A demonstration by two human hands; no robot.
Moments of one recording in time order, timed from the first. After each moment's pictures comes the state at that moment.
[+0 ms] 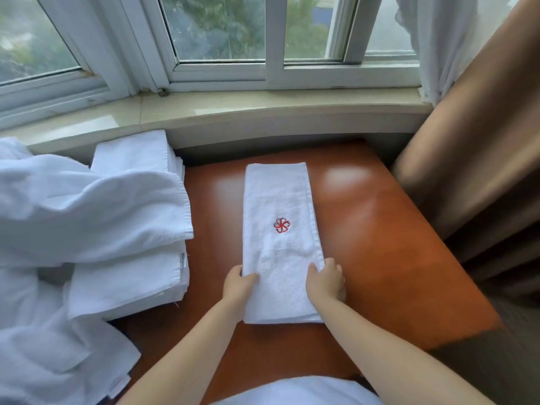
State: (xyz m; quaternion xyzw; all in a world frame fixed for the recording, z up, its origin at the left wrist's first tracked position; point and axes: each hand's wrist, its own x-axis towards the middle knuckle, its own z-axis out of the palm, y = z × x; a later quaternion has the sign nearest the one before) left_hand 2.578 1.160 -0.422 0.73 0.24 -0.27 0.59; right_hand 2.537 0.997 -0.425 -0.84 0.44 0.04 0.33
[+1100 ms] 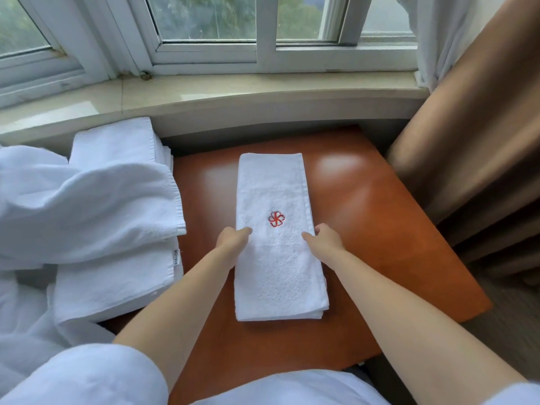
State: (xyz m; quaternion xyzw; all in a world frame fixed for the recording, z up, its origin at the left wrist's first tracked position) left_hand 2.657 1.150 -0.414 0.82 0.18 -0.29 0.47; right_hand 2.588 0.954 -0.416 -0.85 0.33 0.13 0.38
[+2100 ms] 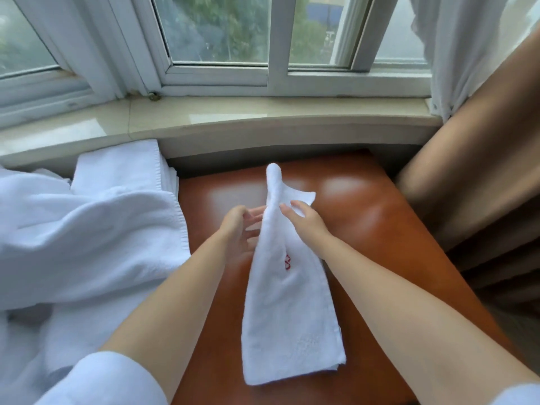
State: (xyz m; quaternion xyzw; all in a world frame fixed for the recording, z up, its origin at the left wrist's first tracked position) left_hand 2.724 1.144 -0.353 0.59 0.14 -0.39 0.69; right_hand 2.684 0.976 -0.372 -0.79 0.24 0.10 0.55
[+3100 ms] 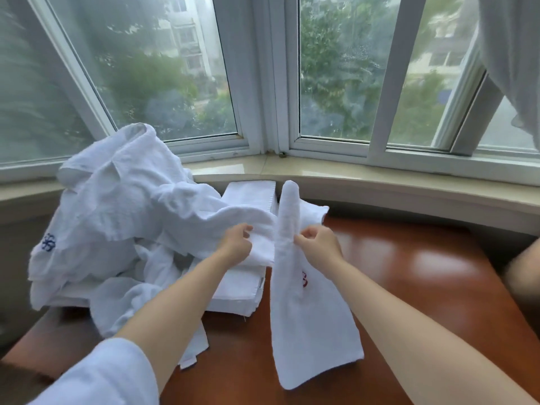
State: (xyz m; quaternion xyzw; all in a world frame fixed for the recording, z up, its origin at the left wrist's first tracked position) left_hand 2.644 1.280 -0.266 0.91 0.17 -0.04 0.39; right_hand 2.648 1.079 -0.272 -0.86 0.01 0.05 0.51
